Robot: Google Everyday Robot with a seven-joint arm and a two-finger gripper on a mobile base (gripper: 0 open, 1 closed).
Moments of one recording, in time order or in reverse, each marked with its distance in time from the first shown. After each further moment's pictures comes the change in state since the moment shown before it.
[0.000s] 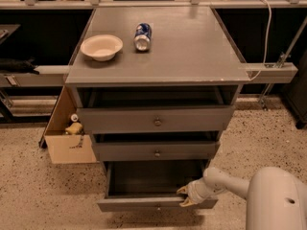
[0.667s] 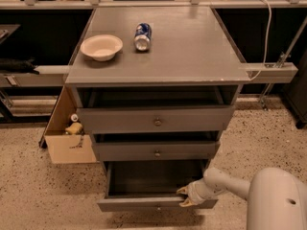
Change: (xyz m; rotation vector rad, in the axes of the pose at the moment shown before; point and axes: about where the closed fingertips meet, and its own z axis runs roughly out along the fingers) arm 0.002 0.003 -0.001 -0.002 -0.005 0.002
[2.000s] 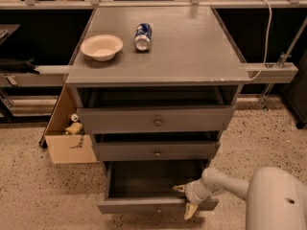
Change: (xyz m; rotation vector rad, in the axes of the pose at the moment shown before) arm 0.000 0.000 0.000 0.000 0.000 0.000
